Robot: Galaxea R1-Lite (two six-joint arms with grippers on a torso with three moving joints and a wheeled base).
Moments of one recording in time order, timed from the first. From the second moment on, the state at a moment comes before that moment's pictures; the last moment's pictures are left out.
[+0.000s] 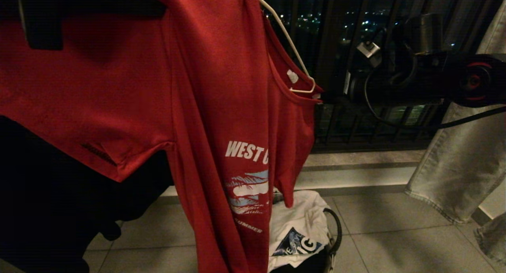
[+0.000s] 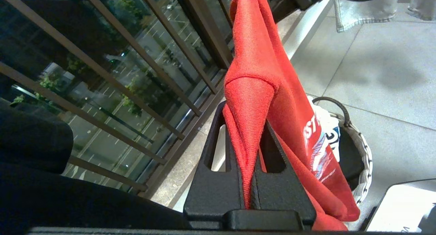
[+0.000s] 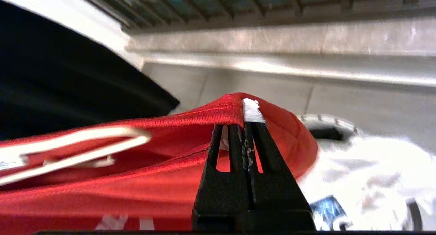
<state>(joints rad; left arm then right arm) -0.62 1.37 -1.86 0.62 -0.15 0.51 0.26 1.87 -1.68 0.15 0.44 0.46</state>
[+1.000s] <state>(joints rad) -0.62 1.37 -1.85 0.61 -0.15 0.51 0.27 1.74 -1.83 0.50 0.50 0.45</state>
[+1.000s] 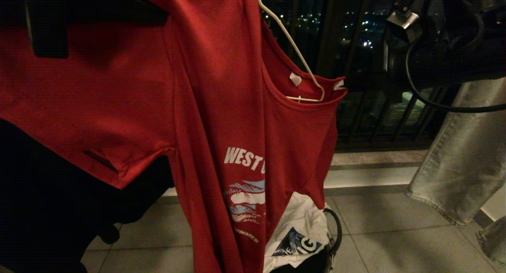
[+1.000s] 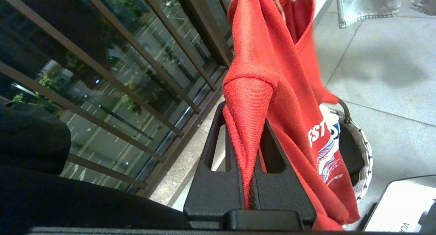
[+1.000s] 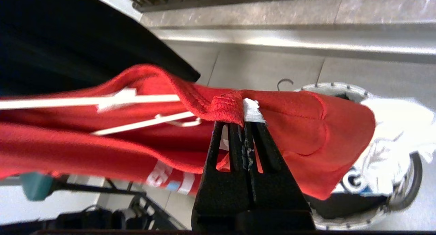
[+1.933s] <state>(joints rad) -0.62 1.37 -1.66 0.46 -0.21 0.44 0.25 1.74 -1.87 0.48 0.46 0.46</state>
